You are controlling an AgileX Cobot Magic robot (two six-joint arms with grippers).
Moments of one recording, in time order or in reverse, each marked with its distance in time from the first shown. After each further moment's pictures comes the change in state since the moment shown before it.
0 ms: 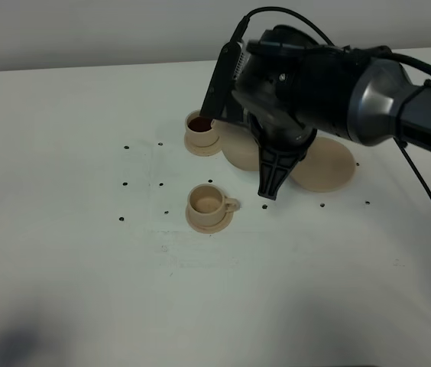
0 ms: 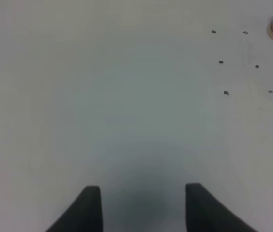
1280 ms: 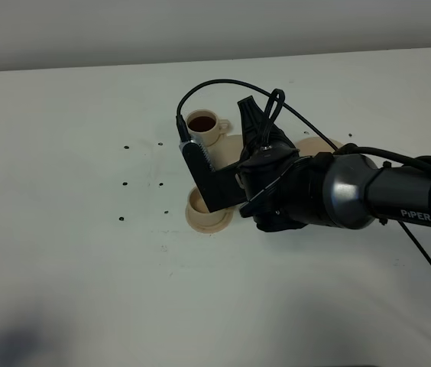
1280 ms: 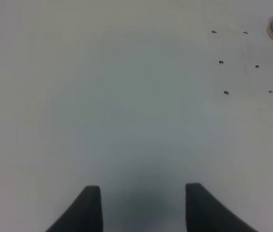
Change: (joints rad) left arm 0.000 0.000 0.000 0.000 0.000 0.001; right arm 0.077 0.053 0.318 -0.727 -0.360 0.059
